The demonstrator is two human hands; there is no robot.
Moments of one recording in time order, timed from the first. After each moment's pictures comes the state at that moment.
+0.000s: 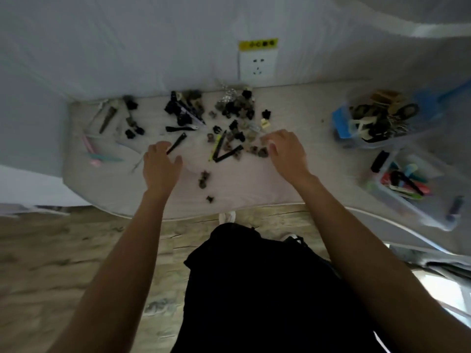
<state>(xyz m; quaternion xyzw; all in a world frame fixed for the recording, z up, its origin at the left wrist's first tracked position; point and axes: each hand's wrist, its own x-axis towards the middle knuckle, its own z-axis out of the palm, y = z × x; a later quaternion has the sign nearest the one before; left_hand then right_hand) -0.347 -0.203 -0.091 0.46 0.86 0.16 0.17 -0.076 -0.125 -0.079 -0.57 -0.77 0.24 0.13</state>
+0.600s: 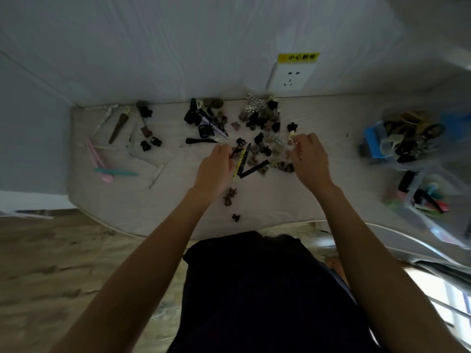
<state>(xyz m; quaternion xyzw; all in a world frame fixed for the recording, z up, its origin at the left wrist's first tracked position) -0.331 -0.155 -0.094 0.64 0.71 0.12 0.27 -0.119 -0.104 -0.074 -0.64 -0.73 0.20 0.14</state>
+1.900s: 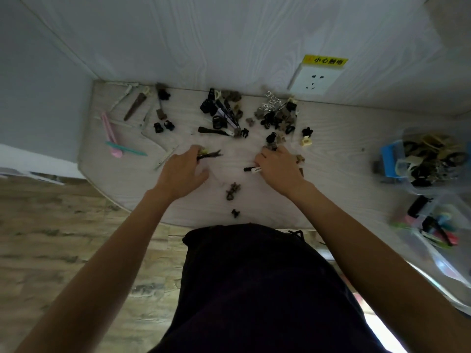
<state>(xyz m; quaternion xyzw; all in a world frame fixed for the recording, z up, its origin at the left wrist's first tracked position) -0.399 -0.203 -0.093 0.62 0.73 0.13 0.26 -0.175 -0.104 -0.098 -0.33 -0.94 0.04 -0.10</state>
